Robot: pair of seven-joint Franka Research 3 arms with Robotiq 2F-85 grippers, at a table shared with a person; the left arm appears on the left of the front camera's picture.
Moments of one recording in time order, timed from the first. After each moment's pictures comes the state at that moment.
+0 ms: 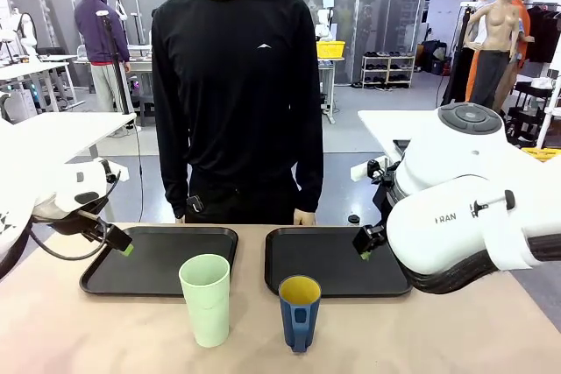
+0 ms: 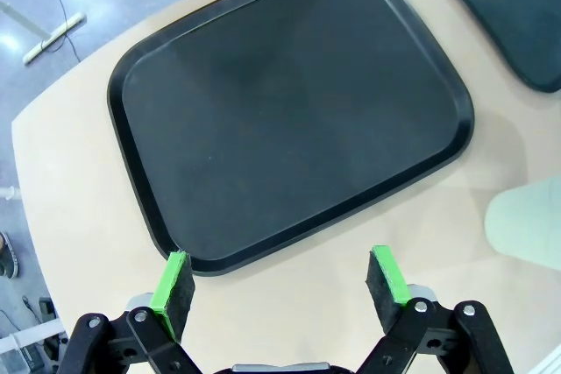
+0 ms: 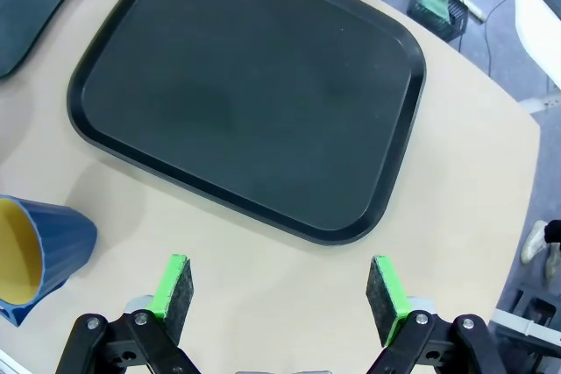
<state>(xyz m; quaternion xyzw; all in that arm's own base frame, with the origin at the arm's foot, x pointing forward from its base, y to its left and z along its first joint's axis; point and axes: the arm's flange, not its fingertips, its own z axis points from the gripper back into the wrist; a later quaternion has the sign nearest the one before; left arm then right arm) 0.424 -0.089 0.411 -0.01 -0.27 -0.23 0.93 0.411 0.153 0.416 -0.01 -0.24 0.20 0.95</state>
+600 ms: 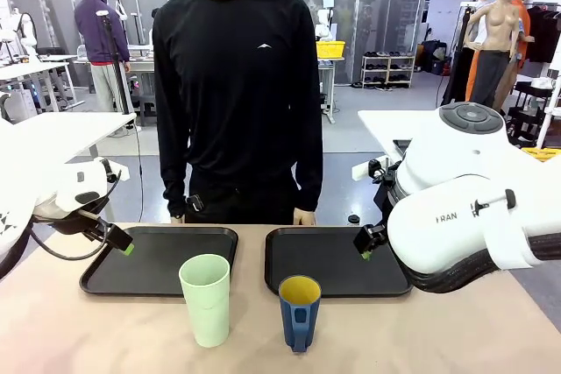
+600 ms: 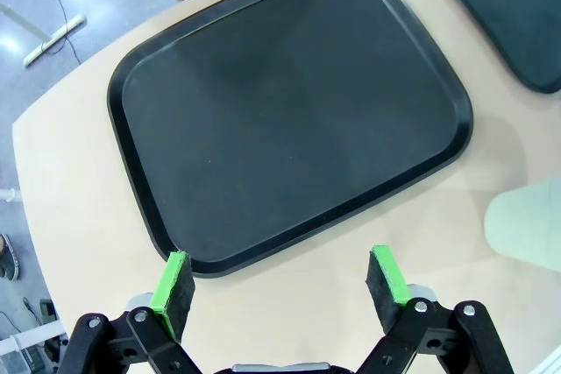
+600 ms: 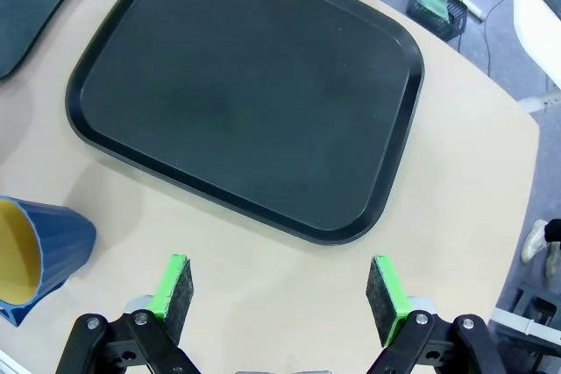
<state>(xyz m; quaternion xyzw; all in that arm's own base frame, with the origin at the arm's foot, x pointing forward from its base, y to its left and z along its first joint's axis) 0.424 -0.090 0.411 -0.01 -0.27 -0.23 0.93 0.411 0.152 0.416 -0.01 -0.24 0.20 0.95</state>
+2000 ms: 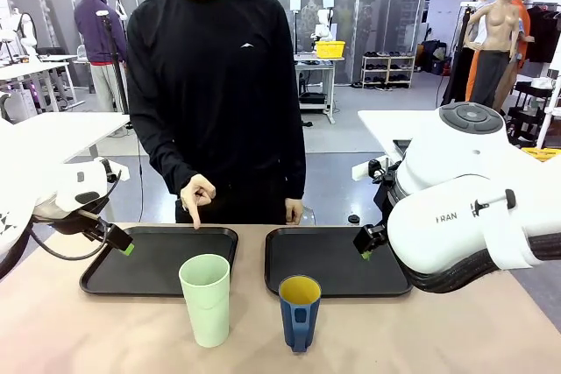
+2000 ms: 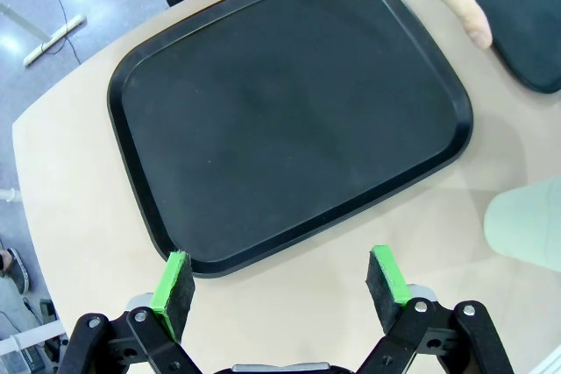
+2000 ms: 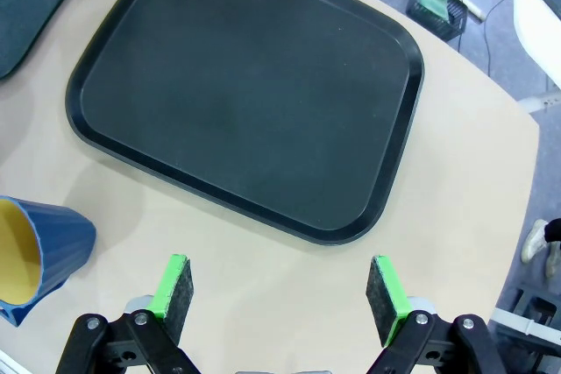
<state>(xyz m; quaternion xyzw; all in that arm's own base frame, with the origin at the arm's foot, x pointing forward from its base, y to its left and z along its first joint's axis) 0.424 -0.090 0.411 -0.01 -0.27 -0.23 0.93 0.411 0.152 0.416 -0.01 -0.24 0.20 0.95</state>
